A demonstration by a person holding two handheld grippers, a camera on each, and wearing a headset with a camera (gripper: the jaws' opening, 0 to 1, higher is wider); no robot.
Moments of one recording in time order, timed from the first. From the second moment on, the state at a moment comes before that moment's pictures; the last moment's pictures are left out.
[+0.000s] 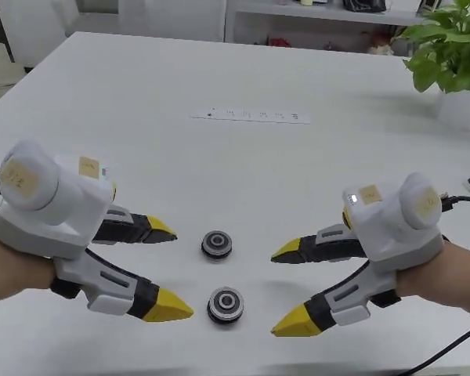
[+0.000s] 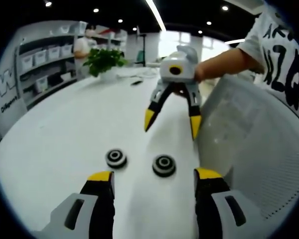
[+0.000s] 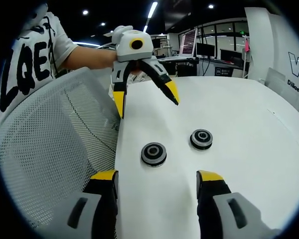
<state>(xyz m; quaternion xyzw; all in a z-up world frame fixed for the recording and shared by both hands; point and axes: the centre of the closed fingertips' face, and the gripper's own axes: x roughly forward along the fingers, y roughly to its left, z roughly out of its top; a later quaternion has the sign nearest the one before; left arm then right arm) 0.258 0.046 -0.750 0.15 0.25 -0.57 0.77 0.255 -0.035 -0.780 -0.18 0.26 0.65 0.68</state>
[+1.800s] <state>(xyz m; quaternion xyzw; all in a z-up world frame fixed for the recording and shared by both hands) 0.246 0.005 -0.786 0.20 0.28 -0.64 0.69 0.252 -0.010 -0.795 -0.19 0.27 0.69 0.65</state>
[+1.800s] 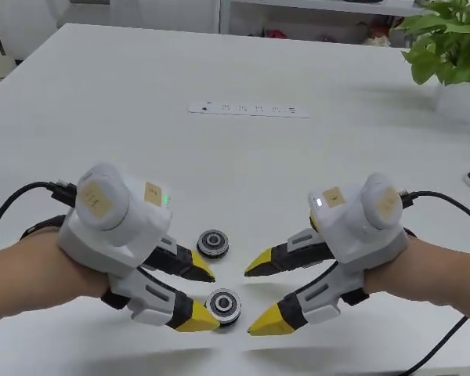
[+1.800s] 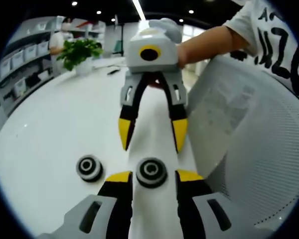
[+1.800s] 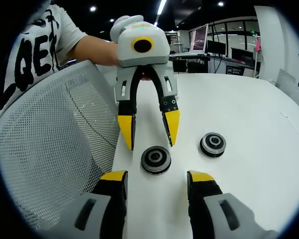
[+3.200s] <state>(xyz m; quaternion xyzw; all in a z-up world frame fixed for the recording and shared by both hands) 0.253 -0.004 -0.795 0.23 0.27 -0.62 0.70 0.244 0.007 -0.807 -0.17 0.27 0.69 0.65</state>
